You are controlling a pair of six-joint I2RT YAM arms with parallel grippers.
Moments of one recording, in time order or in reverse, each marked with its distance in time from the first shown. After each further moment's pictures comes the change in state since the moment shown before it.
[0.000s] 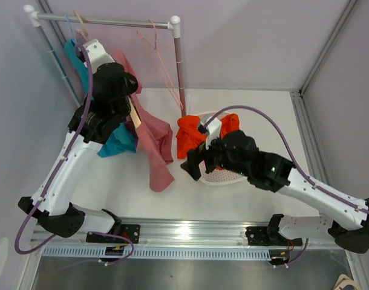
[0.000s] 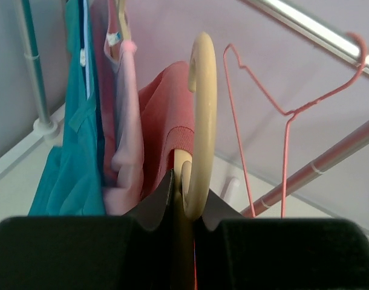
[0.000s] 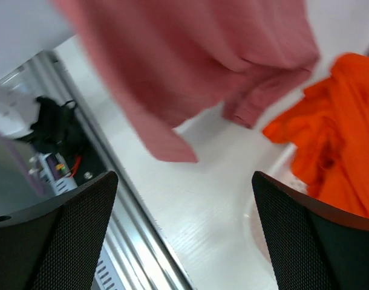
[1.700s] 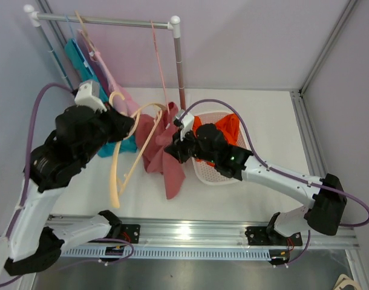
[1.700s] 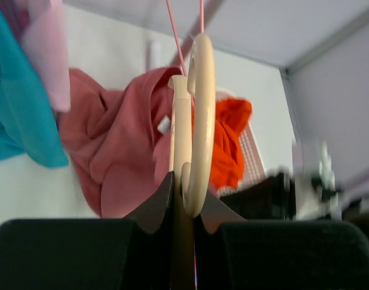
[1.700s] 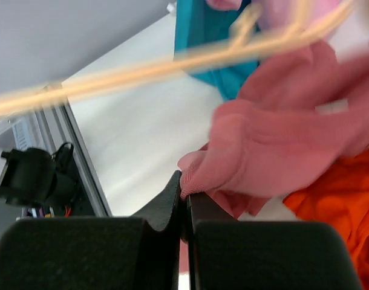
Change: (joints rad) left arm -0.092 -0.307 -0.134 -0.413 0.484 -0.207; right arm -0.020 0.252 -0.127 0.504 -0.169 -0.013
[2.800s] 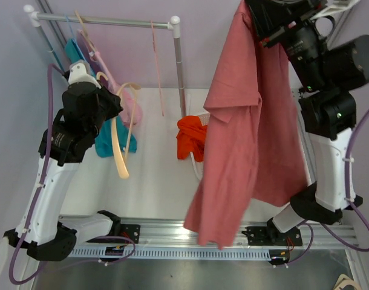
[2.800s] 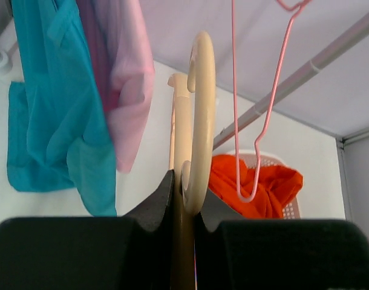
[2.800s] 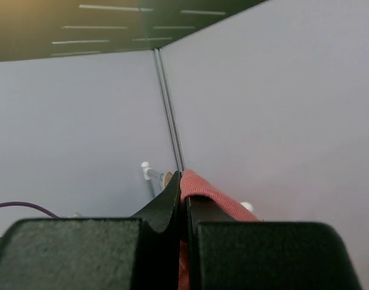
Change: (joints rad) left arm 0.237 0.098 0.010 0.106 -0.032 0.067; right arm -0.477 0.164 1.357 -0.267 -0.069 0.114
